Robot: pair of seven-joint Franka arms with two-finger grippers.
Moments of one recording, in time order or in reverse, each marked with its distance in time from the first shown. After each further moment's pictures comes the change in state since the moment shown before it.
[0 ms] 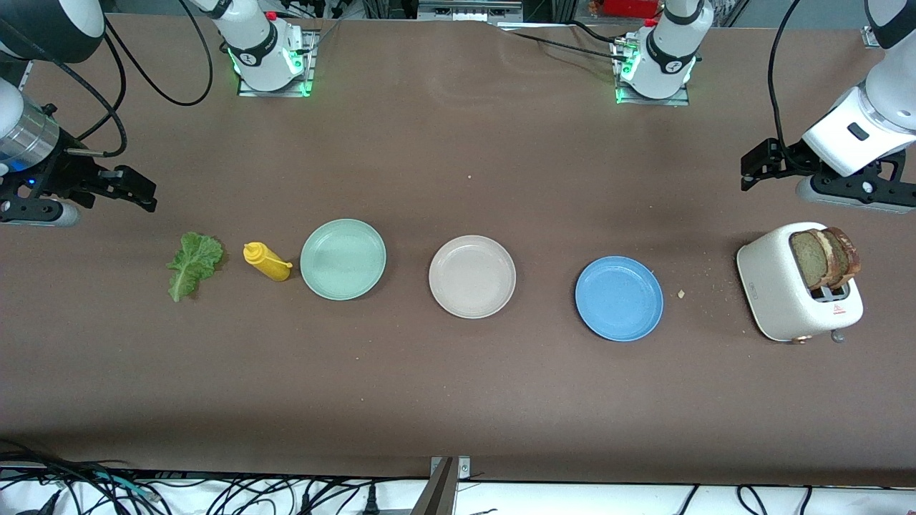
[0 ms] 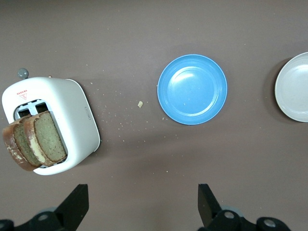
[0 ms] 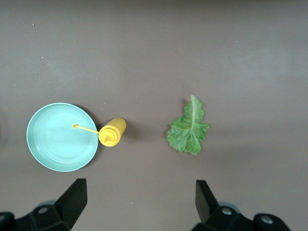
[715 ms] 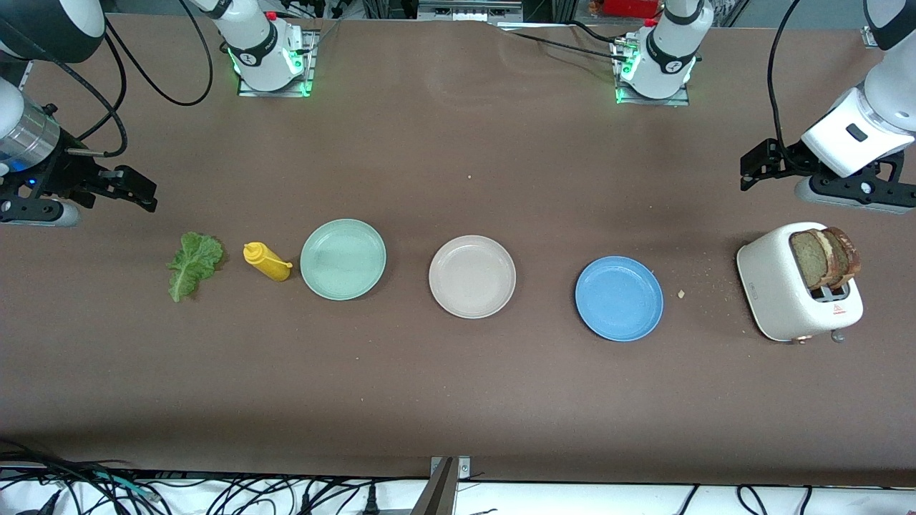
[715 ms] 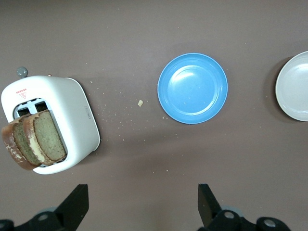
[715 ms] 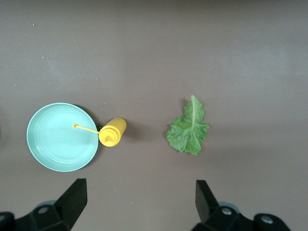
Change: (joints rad) left arm 0.001 0.000 0.003 -0.004 0.000 -0.001 0.000; right arm 0.001 0.000 0.000 0.000 0.000 0.000 0.001
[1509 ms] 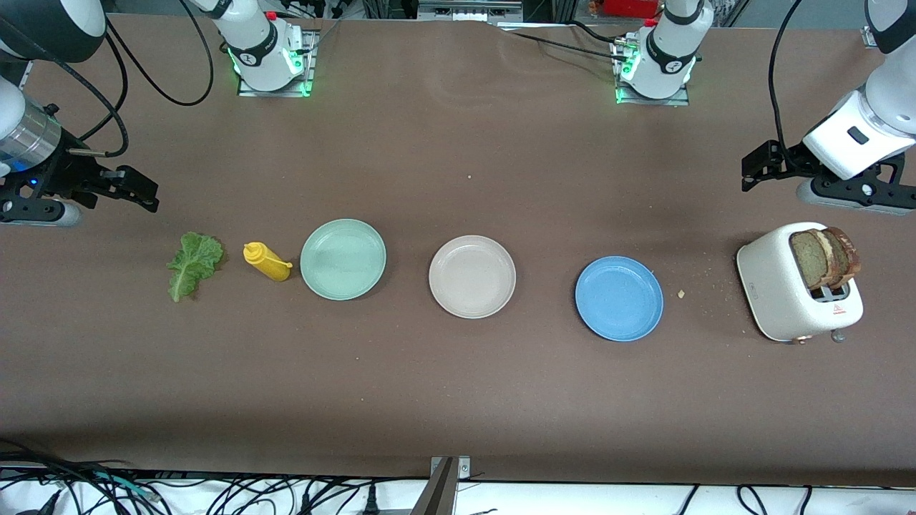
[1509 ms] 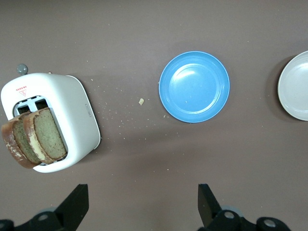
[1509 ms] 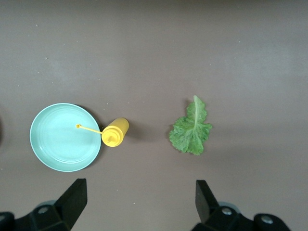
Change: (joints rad) left arm 0.001 0.002 0.003 -0.006 0.000 0.000 0.000; right arm 0.004 0.000 0.000 0.000 0.014 0.002 0.002
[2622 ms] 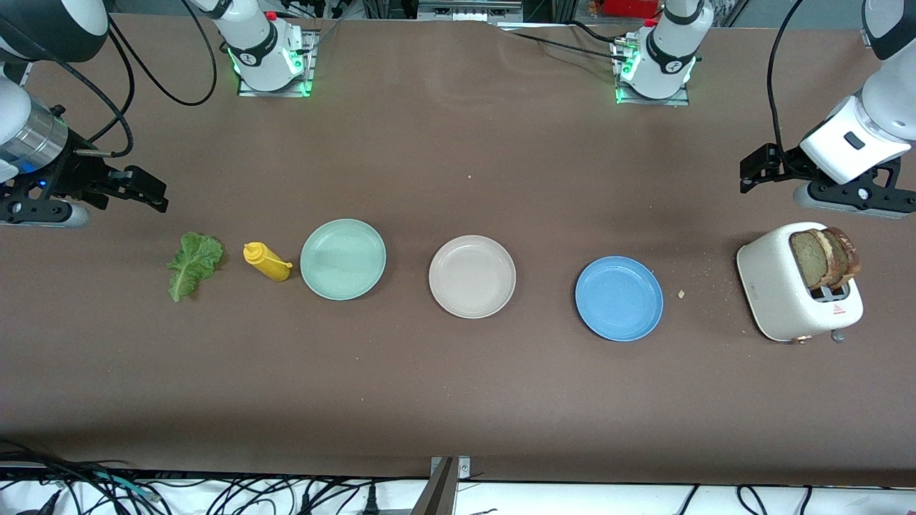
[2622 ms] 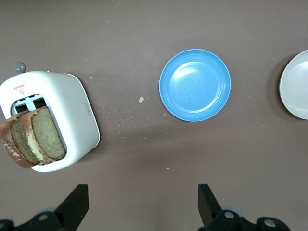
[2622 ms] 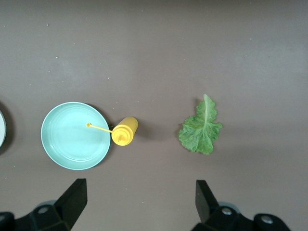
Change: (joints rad) left arm 0.000 0.008 0.001 -0.002 0.000 0.000 0.000; right arm 0.004 0.005 0.001 0.000 0.029 0.001 0.003
